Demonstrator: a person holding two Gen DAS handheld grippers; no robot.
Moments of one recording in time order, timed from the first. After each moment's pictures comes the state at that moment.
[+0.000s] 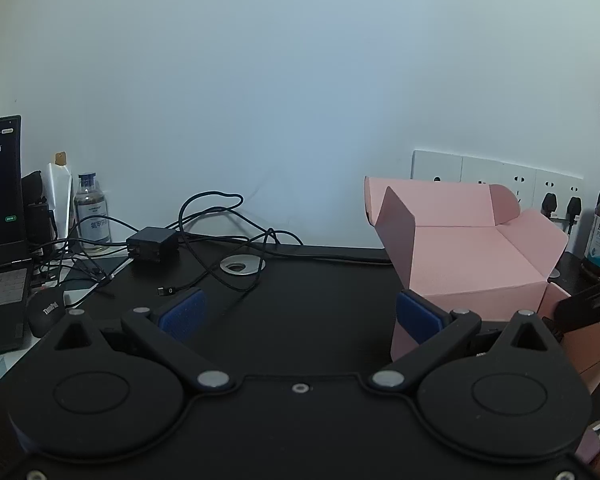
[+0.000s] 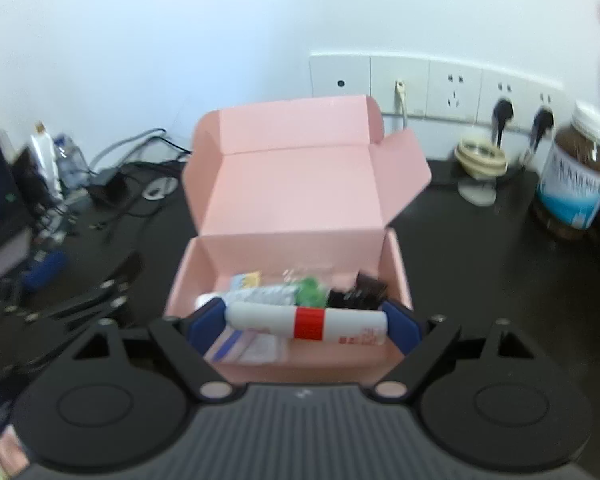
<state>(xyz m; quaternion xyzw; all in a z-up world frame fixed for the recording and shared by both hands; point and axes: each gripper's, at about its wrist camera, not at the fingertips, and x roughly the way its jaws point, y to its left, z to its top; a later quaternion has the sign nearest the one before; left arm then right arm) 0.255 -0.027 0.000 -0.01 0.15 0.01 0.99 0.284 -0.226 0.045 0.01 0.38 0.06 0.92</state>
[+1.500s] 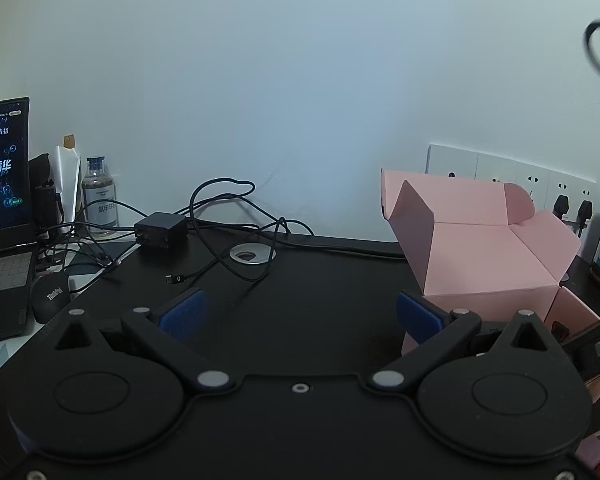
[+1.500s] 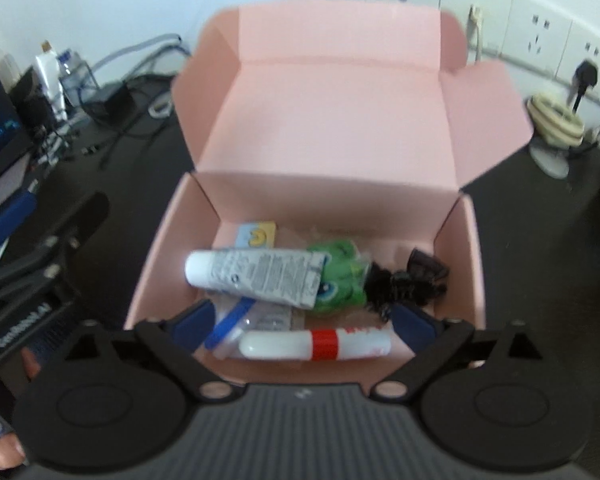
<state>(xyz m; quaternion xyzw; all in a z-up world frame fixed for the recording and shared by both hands) 0.261 -0.023 -0.001 -0.03 0.17 0.03 0.98 0.331 -0.216 0.012 -0.01 0.46 0.12 0.88</state>
